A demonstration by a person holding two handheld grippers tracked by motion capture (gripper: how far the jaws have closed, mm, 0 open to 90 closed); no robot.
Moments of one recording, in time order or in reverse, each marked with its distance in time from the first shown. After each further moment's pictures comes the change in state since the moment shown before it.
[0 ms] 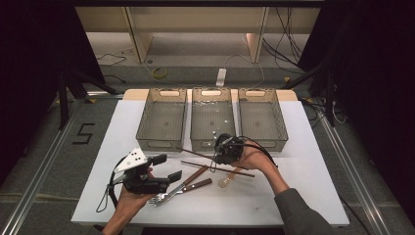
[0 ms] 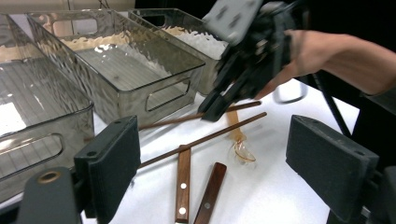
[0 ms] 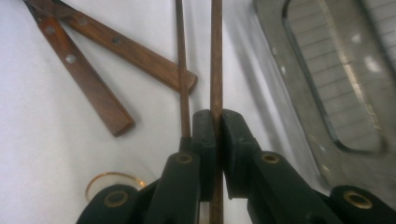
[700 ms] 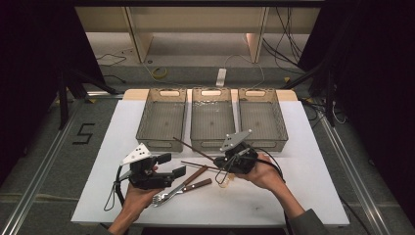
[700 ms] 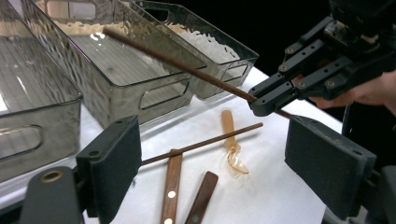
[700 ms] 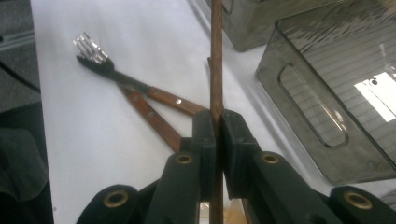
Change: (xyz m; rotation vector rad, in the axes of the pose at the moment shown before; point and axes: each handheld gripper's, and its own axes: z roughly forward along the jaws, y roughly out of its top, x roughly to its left) left arm 0.004 0.001 0.017 -0.003 -0.017 -0.128; right arm 0.052 -0.022 -0.054 -0.290 -0.061 0.082
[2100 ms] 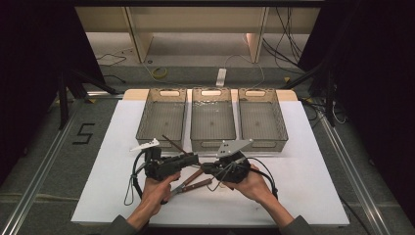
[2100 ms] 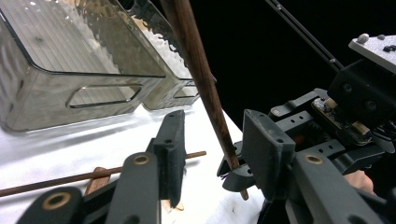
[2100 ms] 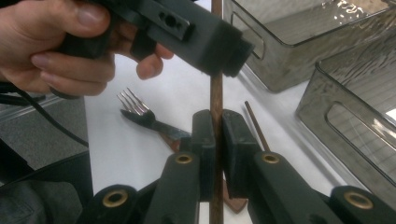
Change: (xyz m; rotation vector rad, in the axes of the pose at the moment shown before) left arm 0.010 0.001 0.039 -0.047 -0.214 -0.334; right arm 0.028 0.001 0.011 -0.188 0.077 0.090
